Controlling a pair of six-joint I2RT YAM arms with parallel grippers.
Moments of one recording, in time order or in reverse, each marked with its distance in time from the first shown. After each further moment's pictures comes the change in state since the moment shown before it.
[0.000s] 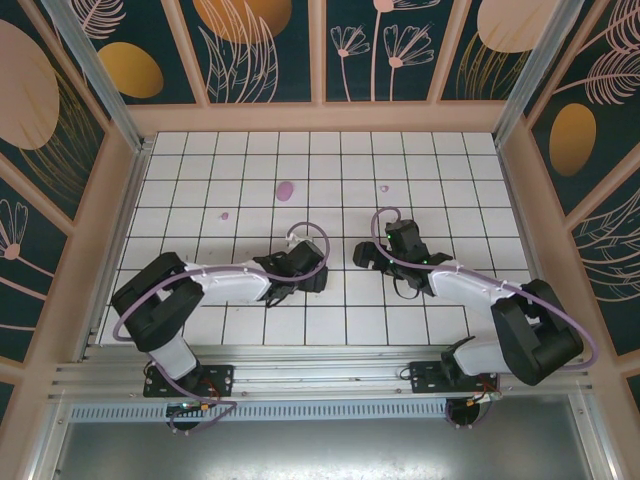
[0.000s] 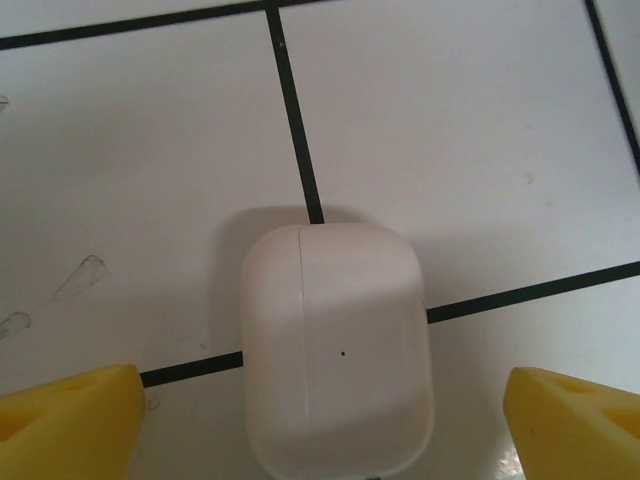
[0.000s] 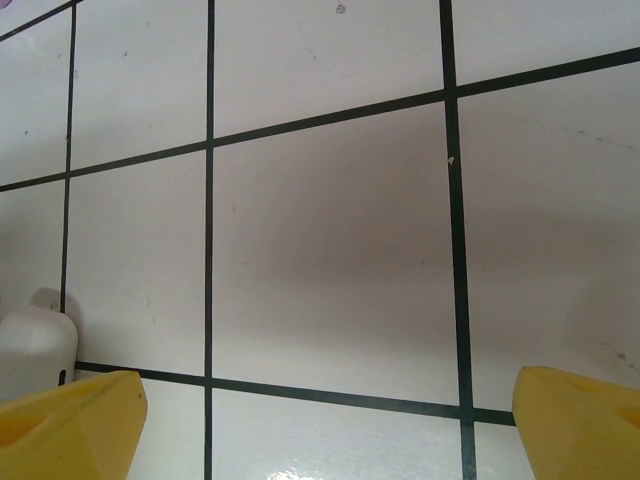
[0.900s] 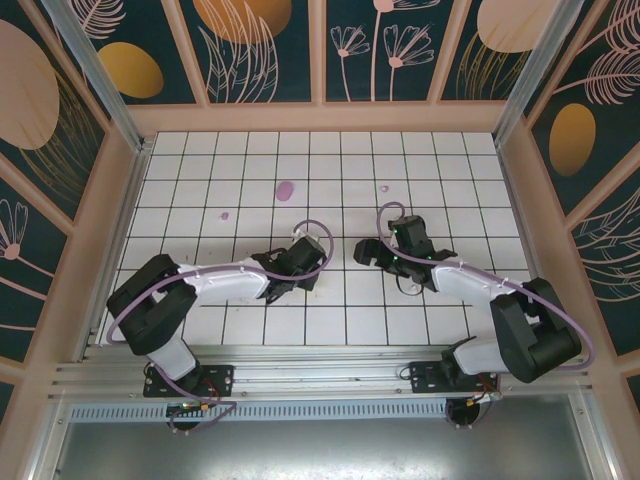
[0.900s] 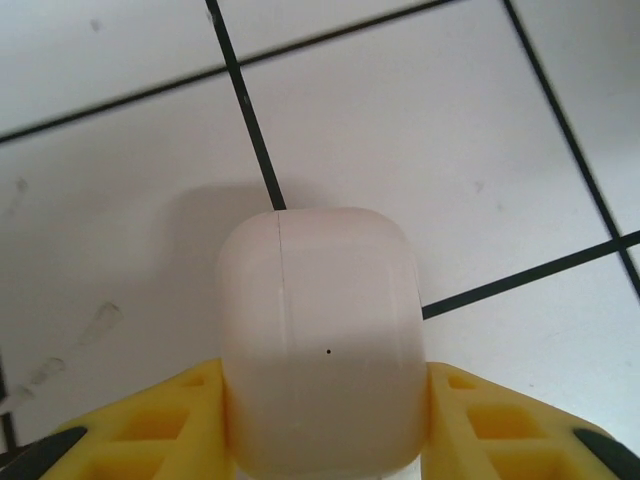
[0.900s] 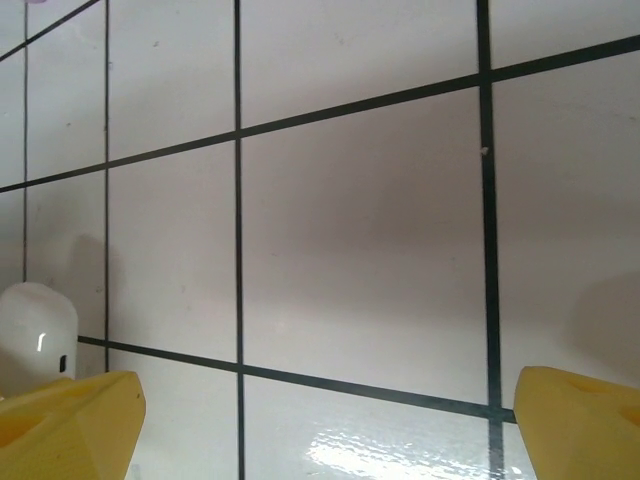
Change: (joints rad) left arm 0.000 -0.055 0.028 -0.036 -0.008 0.153; right arm -0.068 0.010 0.016 0.000 -0.150 -0.006
